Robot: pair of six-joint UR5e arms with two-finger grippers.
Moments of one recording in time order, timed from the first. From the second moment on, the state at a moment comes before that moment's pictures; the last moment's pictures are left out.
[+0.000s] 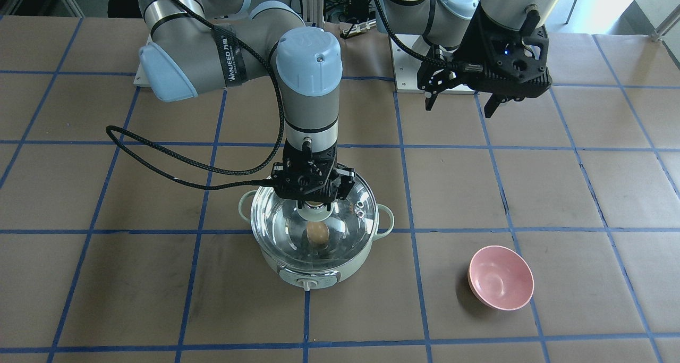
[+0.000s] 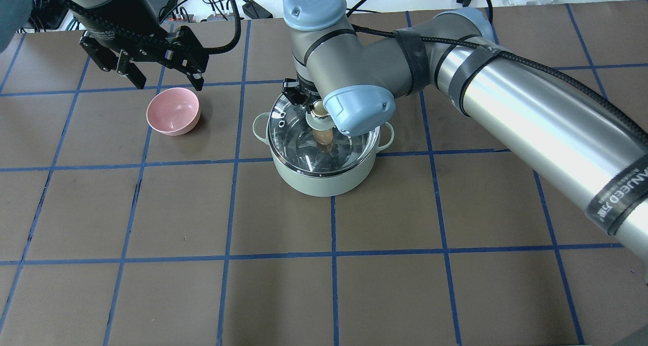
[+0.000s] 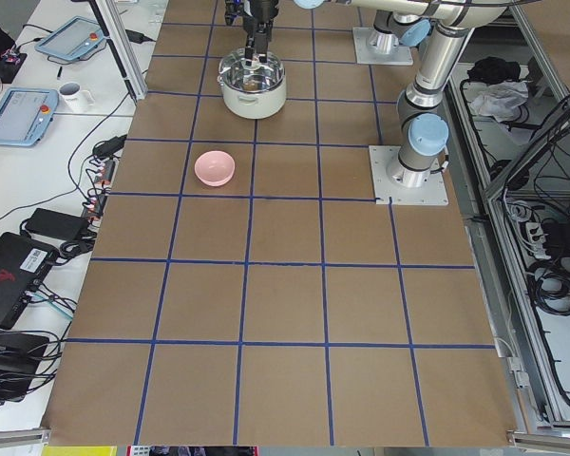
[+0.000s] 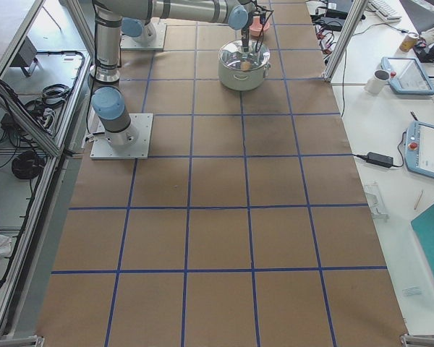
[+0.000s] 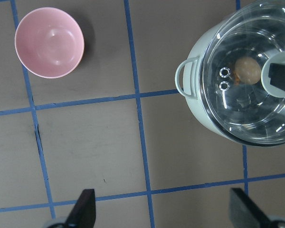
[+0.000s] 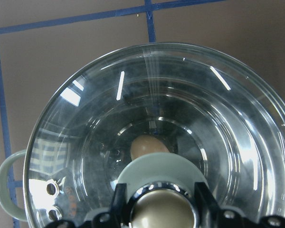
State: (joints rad) left arm -1.59 -1.60 -1.43 -1.68 1.55 0.09; right arm 1.98 -1.18 1.50 -2.06 -1.62 0.53
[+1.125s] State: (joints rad) left arm -1.59 -1.59 -1.45 -1.66 1.55 0.08; right arm 1.98 -1.19 1.50 -2.06 -1.59 0.56
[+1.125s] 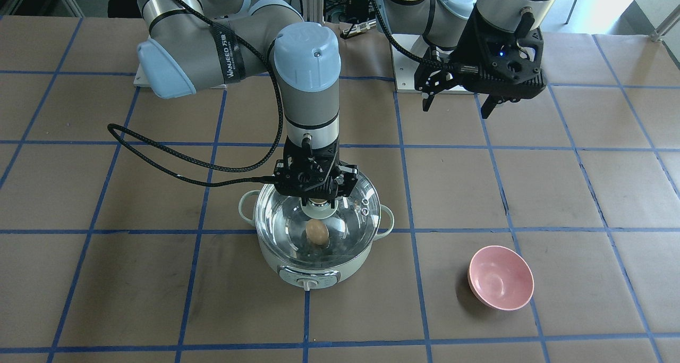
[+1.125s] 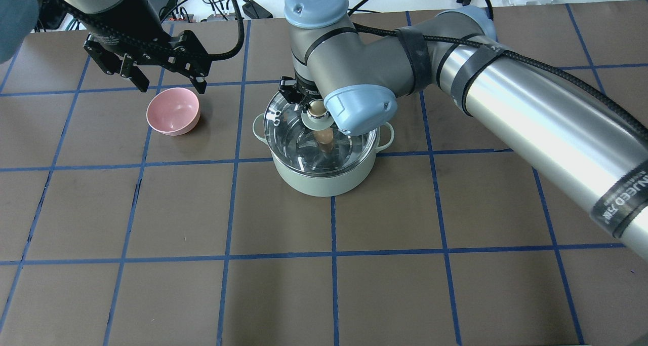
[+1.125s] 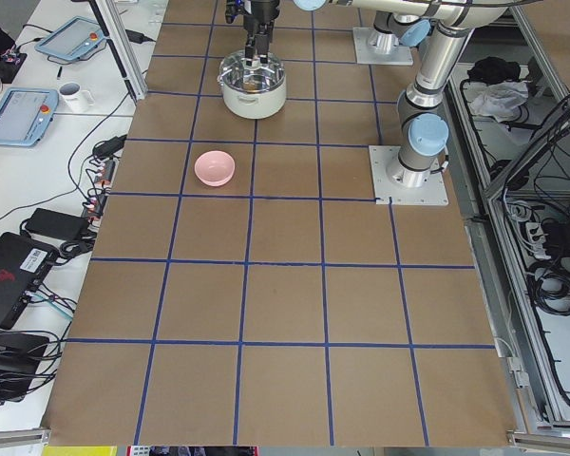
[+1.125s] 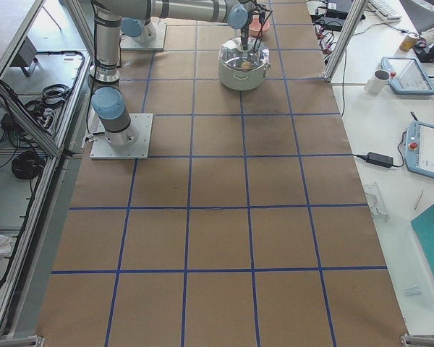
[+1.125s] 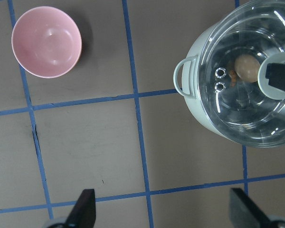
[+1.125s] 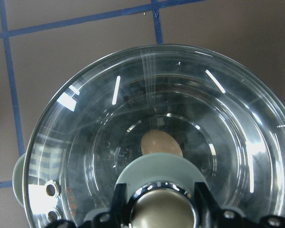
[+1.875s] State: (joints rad) left arm -1.59 -1.59 -1.45 -1.66 1.55 0.08; right arm 1.98 -1.19 1.50 -2.05 -1.59 0.56
